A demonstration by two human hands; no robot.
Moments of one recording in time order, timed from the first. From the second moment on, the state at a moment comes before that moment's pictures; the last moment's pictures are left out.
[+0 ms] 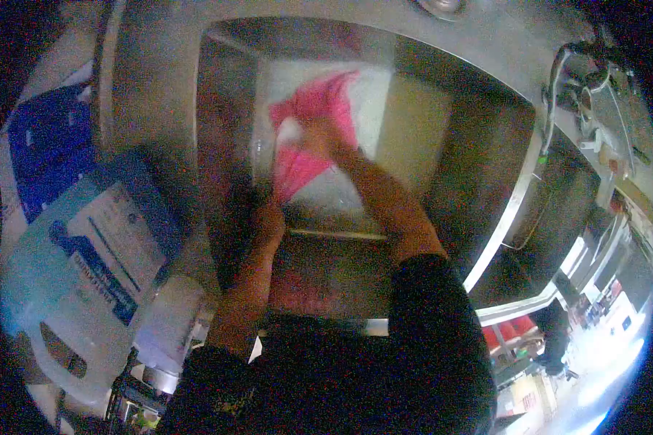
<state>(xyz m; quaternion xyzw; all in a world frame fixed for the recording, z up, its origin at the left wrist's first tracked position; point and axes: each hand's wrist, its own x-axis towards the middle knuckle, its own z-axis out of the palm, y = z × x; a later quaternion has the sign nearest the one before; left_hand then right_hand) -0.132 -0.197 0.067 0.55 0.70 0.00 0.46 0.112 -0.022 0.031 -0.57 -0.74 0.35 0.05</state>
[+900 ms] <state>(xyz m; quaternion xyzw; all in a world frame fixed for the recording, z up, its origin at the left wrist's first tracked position) -0.070 -0.180 0.611 0.58 0.34 0.38 0.64 0.190 -0.241 0.317 -0.65 -0.25 0.66 0.28</state>
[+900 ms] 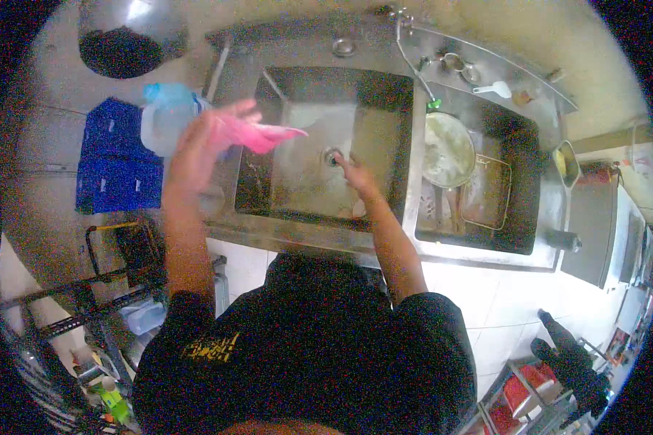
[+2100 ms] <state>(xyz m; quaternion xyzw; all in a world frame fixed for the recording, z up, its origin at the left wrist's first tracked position) -0.107 -0.113 0.310 0.25 0.65 0.31 0.65 0.237 -0.240 0.411 -0.43 -0.19 0.65 0.60</state>
